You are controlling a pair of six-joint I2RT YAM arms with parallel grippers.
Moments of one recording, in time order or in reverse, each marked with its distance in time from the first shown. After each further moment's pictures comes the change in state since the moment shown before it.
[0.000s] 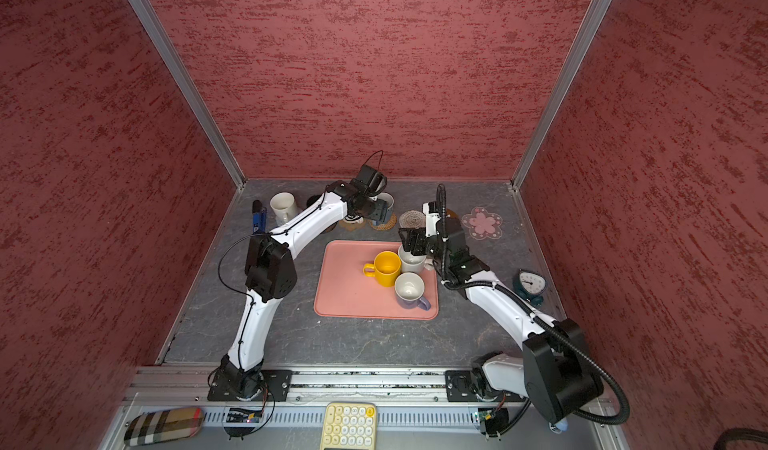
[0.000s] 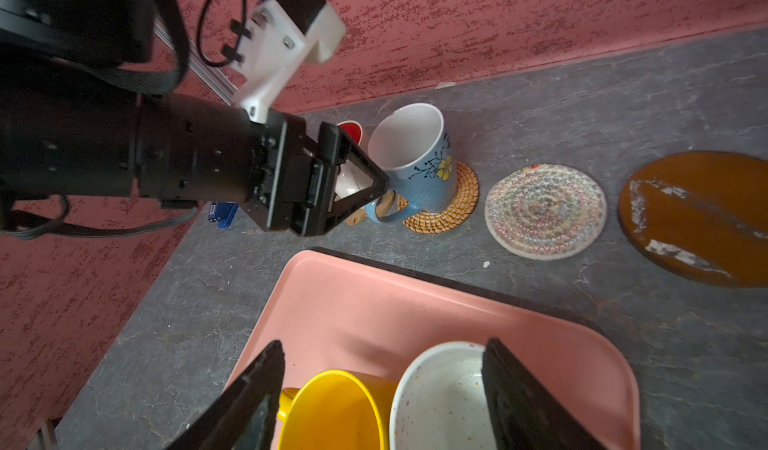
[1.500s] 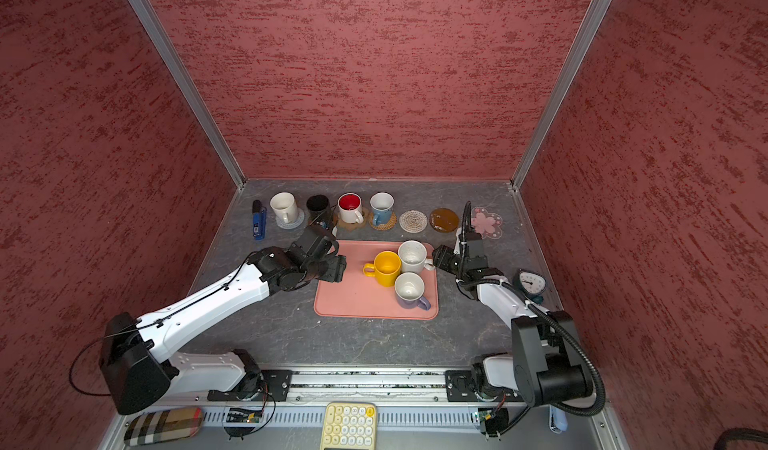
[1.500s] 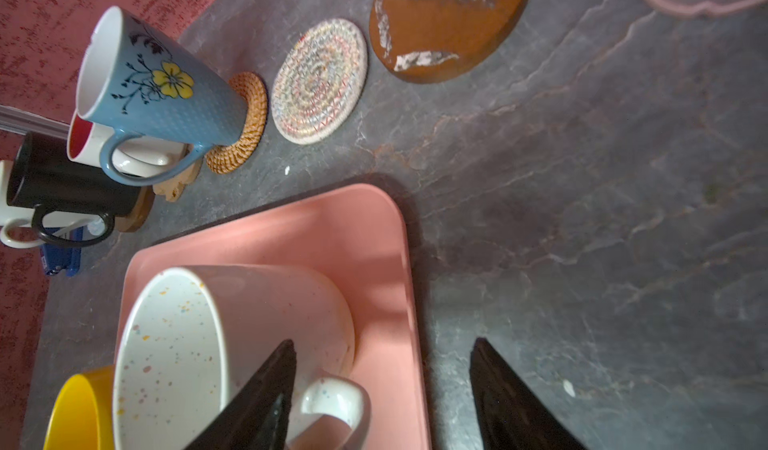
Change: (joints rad) left arm -0.133 -0.943 -1.099 0.145 -0.085 -0.203; right arm -0.251 0.060 -0.169 -0.141 -0.007 0.119
